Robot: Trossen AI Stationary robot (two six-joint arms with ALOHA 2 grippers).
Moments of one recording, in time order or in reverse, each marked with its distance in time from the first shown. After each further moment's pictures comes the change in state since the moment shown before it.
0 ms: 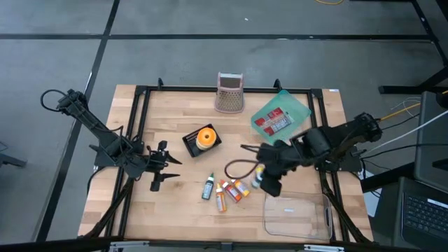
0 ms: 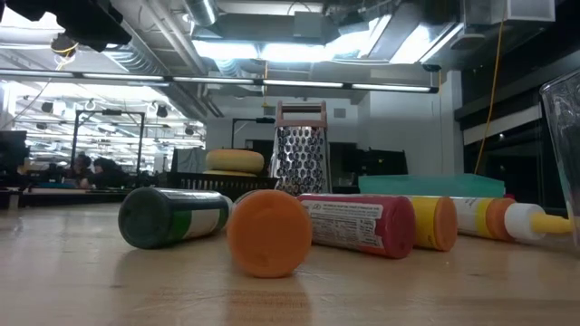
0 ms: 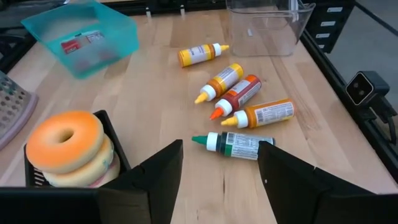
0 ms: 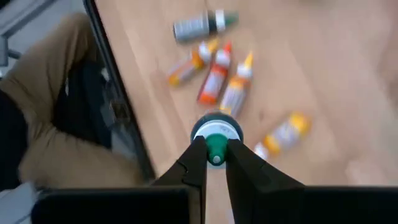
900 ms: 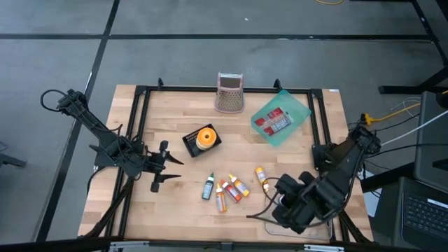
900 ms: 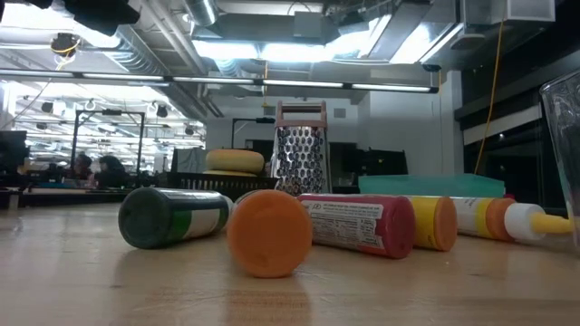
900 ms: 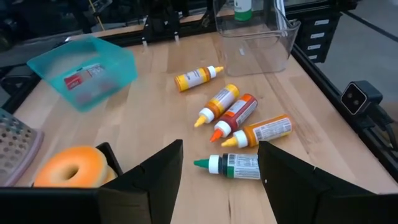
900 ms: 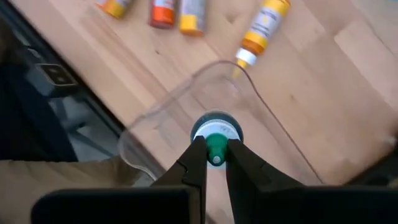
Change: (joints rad) left arm 0.002 0.000 0.000 0.097 -0.006 0.142; right arm 0.373 0.131 0.000 -0.217 0.151 0.656
